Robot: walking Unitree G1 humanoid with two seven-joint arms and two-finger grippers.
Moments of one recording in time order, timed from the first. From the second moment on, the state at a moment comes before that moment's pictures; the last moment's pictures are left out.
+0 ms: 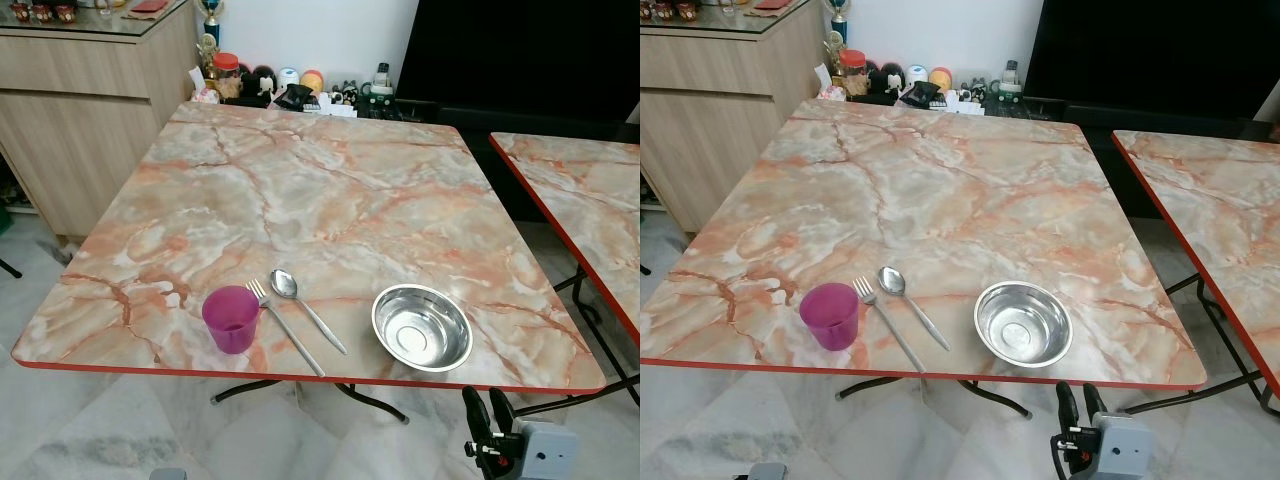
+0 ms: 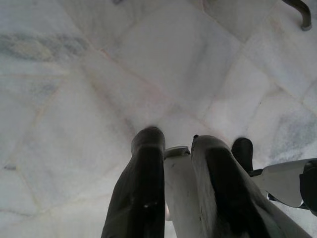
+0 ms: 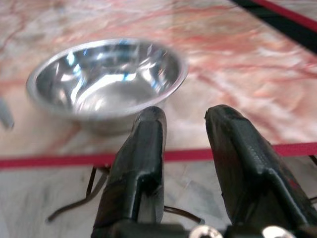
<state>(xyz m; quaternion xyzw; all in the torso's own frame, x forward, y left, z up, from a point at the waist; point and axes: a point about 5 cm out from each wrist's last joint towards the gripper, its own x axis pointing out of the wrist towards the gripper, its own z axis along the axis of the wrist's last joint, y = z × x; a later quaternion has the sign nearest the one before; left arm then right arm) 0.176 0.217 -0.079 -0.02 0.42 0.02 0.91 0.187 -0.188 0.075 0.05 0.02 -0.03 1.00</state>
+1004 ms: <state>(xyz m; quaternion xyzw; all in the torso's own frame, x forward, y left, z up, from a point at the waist) 0.181 0.218 -0.076 -0.02 0.41 0.02 0.91 0.273 -0.213 0.105 0.25 0.05 -0.04 0.97</state>
